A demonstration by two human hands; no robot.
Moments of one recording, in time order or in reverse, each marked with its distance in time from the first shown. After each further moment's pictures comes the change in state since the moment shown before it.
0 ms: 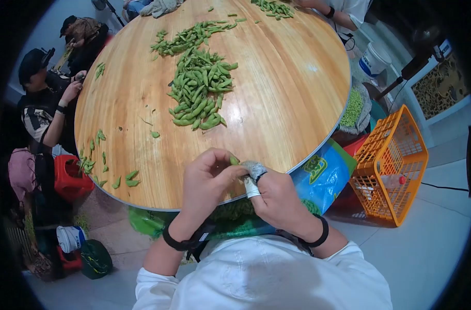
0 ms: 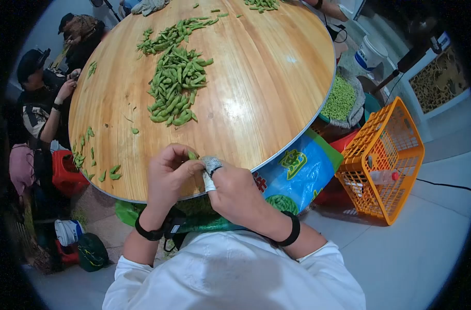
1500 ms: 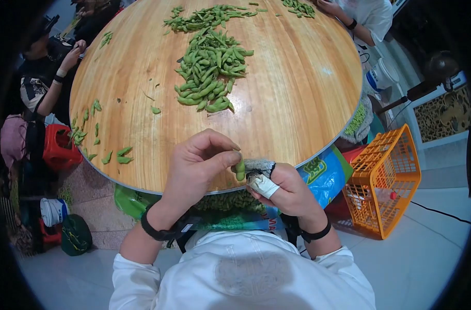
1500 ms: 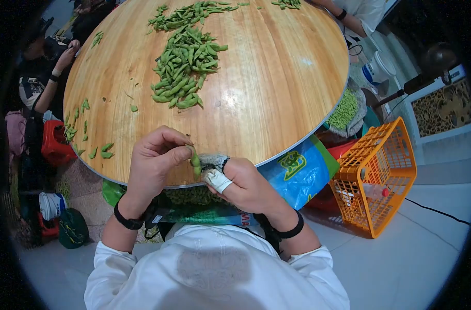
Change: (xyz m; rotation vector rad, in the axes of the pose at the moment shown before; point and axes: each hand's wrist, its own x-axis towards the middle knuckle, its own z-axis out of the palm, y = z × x) left_hand -0.003 0.012 -0.016 -0.117 -0.010 0.031; right_hand 0.006 0.012 -0.021 0.417 -0.411 0.216
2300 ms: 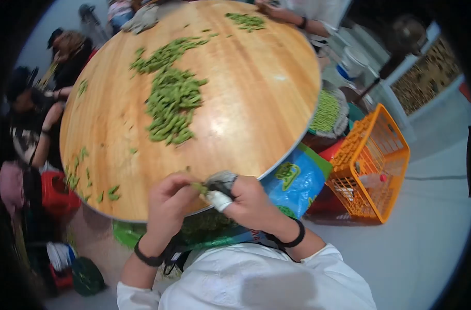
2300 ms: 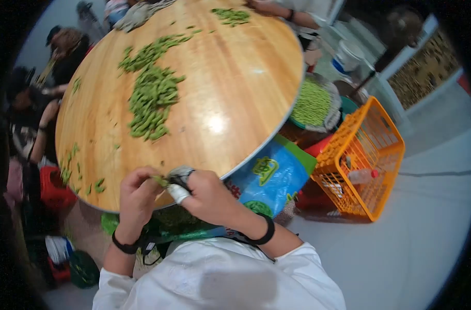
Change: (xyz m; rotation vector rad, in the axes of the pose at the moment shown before) left_hand -0.017 -0.009 0.004 0.008 0.004 -0.036; right_hand 0.001 -0.004 0.014 -0.173 0.314 -0.299
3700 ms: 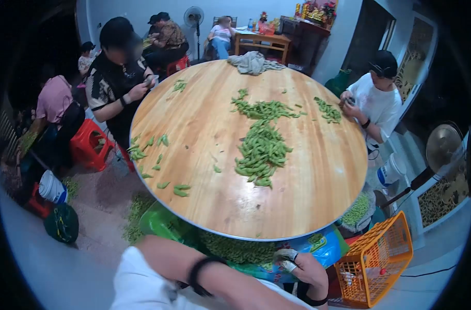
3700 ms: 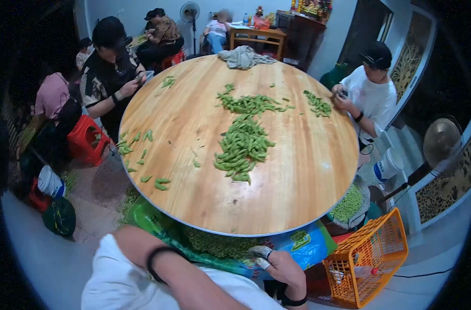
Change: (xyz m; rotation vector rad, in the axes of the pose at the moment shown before) left_hand -0.069 0.120 0.085 -0.261 -1.533 0.603; right_hand -0.056 0.001 -0.039 -0.492 -0.525 0.210
